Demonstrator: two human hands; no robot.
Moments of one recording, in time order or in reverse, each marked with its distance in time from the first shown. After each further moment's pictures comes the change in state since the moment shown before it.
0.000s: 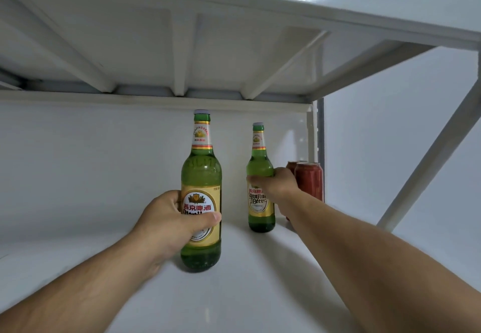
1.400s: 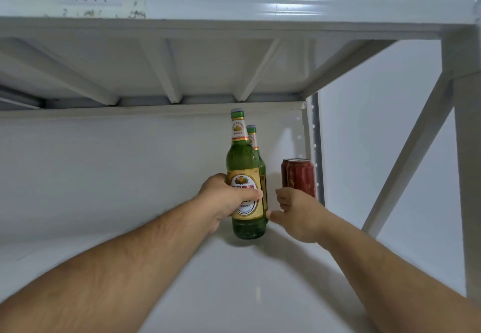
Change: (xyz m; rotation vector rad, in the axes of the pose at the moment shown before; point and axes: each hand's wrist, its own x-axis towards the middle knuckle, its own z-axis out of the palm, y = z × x) left_hand 0.034 0.043 0.100 0.018 -0.044 -0.033; right_hand -0.072 0.032 -0.075 -0.422 -0.298 -0.271
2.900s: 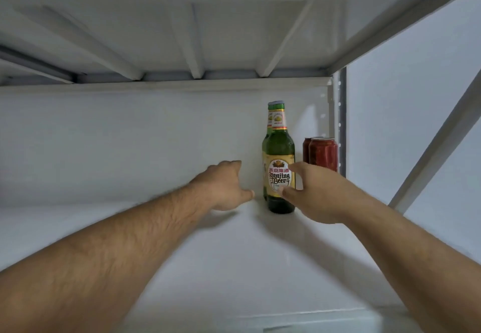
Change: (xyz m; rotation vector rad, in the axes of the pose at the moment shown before) left_hand -0.031 -0.005 -0.046 1.030 -0.062 0.137; right_hand -0.043 -0.053 -0.008 -0.374 -0.010 -0.059
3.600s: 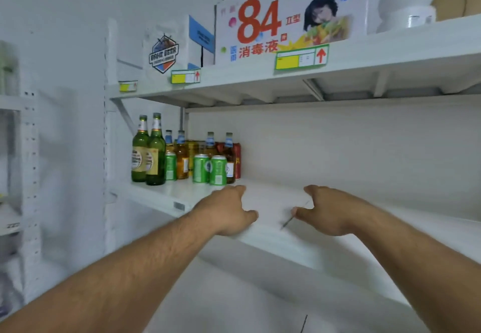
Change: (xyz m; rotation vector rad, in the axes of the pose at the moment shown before) left_hand -0.338 -0.331 -0.148 0.054 0.116 -0.547; right_hand -0.069 -0.403 0.125 -0.113 -0.330 -0.437
